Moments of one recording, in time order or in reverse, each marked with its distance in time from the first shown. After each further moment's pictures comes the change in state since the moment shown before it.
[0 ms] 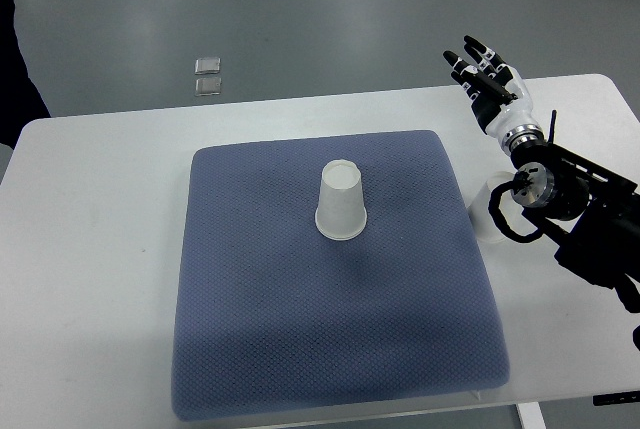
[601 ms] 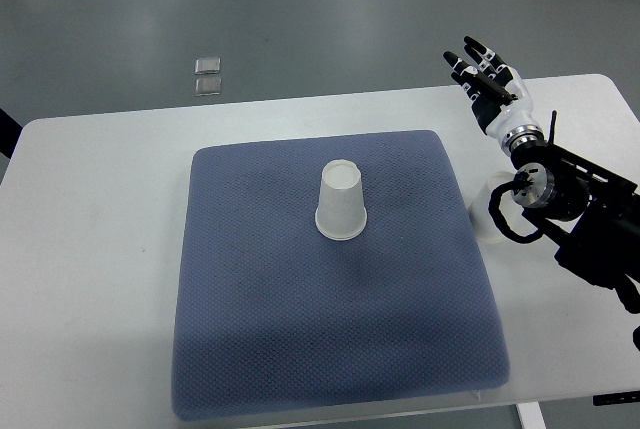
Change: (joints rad) left arm 0.000 0.000 0.000 0.000 0.000 0.002 0.000; right arm -0.001 0.000 0.000 0.000 0.001 0.000 0.000
